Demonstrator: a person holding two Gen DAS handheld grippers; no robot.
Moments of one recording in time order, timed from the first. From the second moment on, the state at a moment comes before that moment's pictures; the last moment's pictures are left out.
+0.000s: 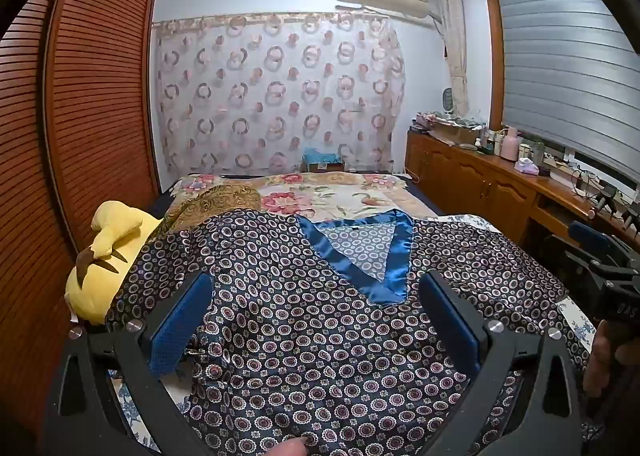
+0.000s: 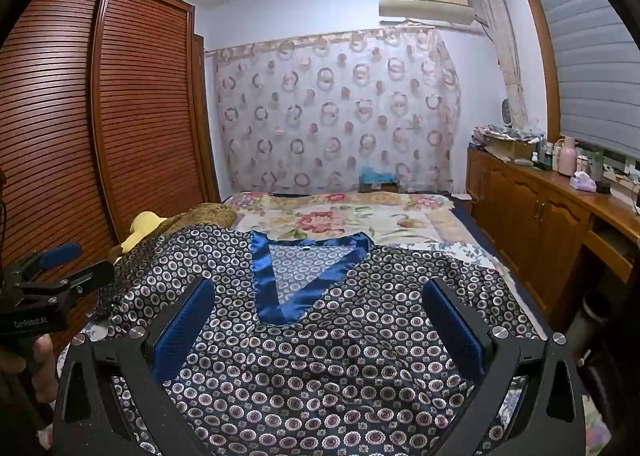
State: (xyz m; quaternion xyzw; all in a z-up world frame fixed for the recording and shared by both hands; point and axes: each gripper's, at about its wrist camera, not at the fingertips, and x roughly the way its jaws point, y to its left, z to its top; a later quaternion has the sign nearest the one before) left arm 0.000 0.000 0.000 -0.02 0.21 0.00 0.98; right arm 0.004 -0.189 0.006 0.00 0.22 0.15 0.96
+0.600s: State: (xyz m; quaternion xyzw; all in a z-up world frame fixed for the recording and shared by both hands) left arm 0.002 -0.001 0.000 -0.01 0.21 0.01 0.98; right arm 0.003 -0.188 0.005 0.01 0.22 0.15 0.96
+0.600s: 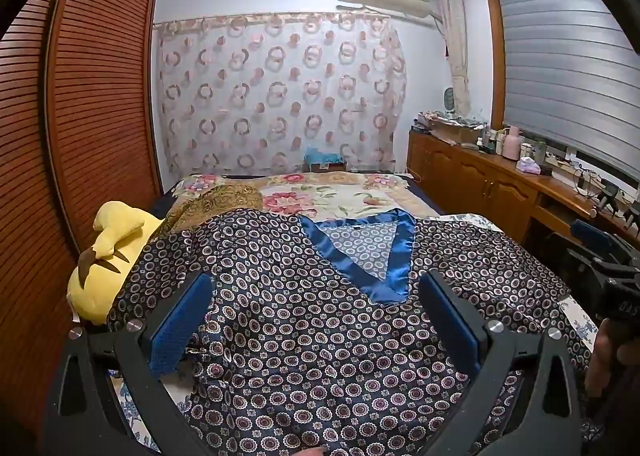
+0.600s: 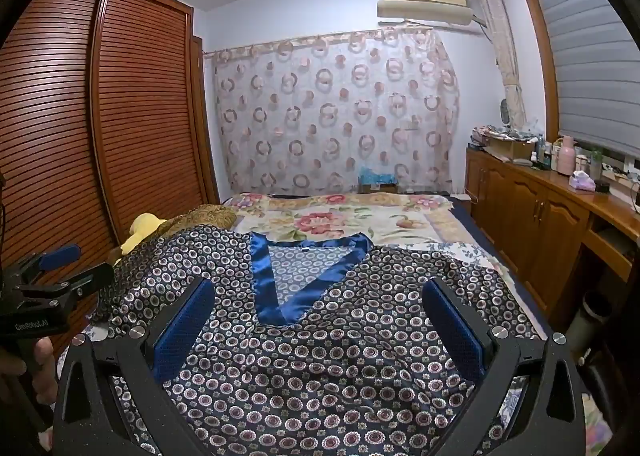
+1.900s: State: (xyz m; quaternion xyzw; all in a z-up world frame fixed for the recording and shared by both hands) left arm -0.004 0.002 0.004 -0.01 0.20 0.01 0.98; right arm 0.002 -0.190 0.005 0.01 0.22 0.15 0.96
